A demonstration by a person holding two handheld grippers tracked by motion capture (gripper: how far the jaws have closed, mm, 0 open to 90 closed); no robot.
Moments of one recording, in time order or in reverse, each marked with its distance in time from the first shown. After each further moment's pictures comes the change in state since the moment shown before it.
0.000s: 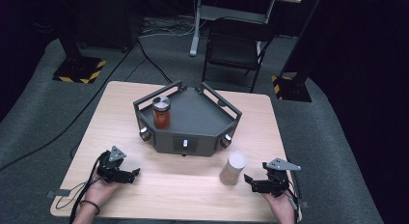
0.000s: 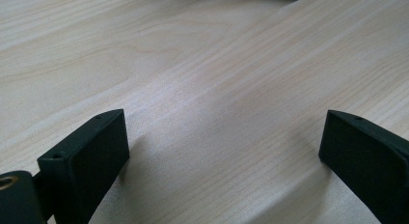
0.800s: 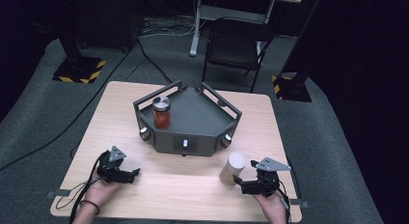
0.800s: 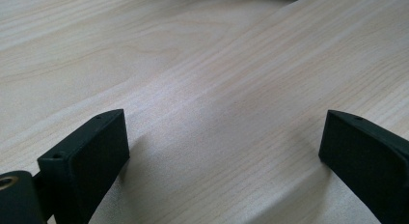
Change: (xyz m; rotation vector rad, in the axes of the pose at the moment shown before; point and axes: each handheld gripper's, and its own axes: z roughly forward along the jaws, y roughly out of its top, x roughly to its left) left arm 0.000 0.000 0.000 0.000 0.000 0.000; right arm 0.023 0.011 0.007 -0.045 0.067 -0.074
